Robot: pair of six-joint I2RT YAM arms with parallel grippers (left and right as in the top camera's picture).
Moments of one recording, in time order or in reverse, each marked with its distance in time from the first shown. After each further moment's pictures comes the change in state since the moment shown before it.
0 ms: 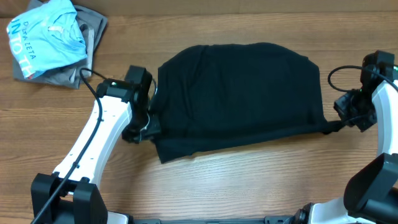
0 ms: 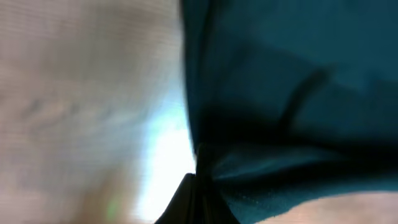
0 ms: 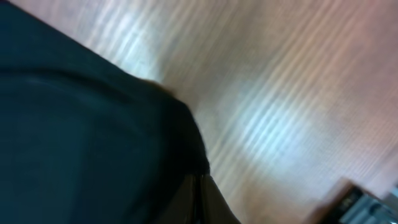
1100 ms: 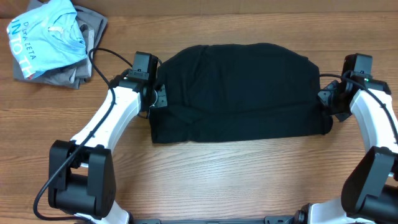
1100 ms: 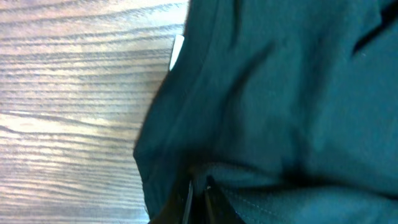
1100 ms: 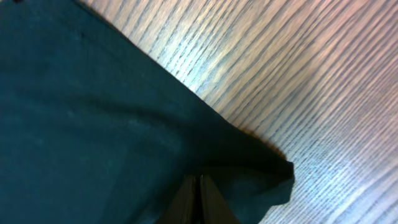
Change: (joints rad) left arm 0.000 0.174 -0.002 0.512 -0.113 0.087; right arm 0.087 0.001 -0.219 0.492 -0.057 0.004
